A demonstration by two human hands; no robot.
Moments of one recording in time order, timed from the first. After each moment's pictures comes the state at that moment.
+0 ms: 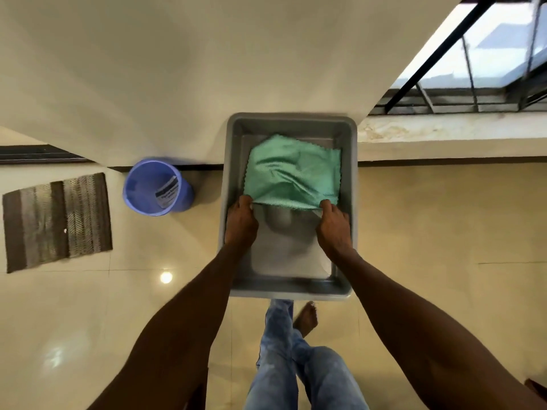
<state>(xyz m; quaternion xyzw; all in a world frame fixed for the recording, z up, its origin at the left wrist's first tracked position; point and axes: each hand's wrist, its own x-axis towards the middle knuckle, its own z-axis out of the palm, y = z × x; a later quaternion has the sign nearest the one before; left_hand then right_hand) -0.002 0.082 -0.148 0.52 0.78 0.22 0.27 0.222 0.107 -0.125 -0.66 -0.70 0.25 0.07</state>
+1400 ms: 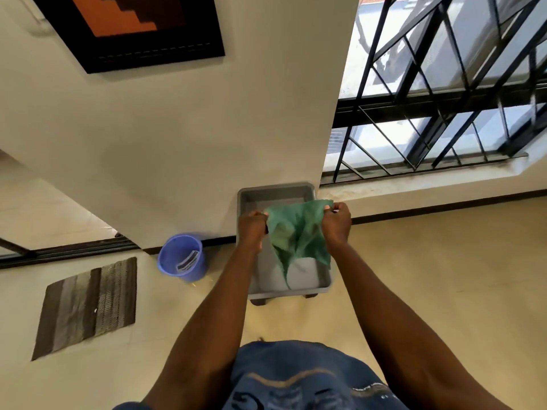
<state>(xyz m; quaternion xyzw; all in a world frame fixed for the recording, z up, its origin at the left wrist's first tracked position) 0.046 0.011 0.136 0.26 0.69 0.45 0.50 0.230 0.009 0.161 -0.75 -0.31 0.39 0.44</state>
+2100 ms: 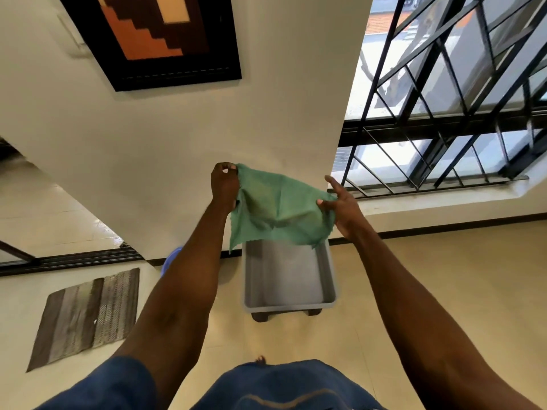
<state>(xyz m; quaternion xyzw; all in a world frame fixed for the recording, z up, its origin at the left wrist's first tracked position) -0.035 0.089 0.229 0.34 0.67 0.56 0.35 0.249 0.047 0.208 -0.52 -0.42 0.61 0.43</state>
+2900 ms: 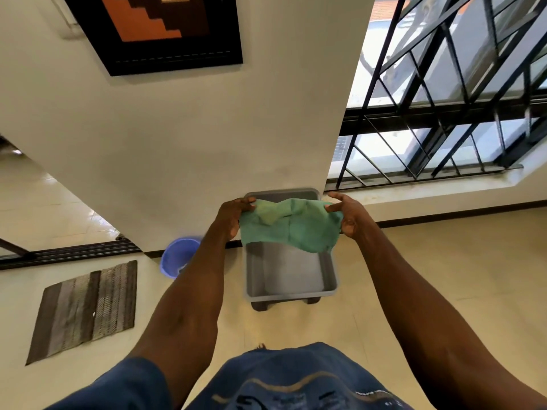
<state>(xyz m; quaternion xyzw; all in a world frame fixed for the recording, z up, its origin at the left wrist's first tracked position) -0.048 0.037 0.147 0.27 0.60 0.44 0.61 0.247 0.033 0.191 -0.62 -0.25 0.64 0.39</state>
